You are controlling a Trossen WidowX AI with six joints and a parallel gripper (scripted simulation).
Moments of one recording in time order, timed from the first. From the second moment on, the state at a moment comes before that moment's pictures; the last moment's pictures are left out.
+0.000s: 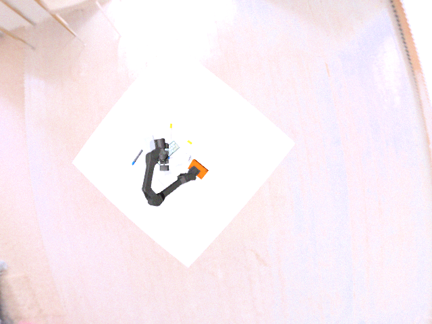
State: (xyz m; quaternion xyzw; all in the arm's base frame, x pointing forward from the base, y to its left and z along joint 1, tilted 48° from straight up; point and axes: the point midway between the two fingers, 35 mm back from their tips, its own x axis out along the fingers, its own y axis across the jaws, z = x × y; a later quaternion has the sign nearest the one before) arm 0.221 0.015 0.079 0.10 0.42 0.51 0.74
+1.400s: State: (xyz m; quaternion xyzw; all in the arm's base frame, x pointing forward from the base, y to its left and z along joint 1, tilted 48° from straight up) arm 0.204 -0.067 0.056 0.33 0.17 0.27 0.89
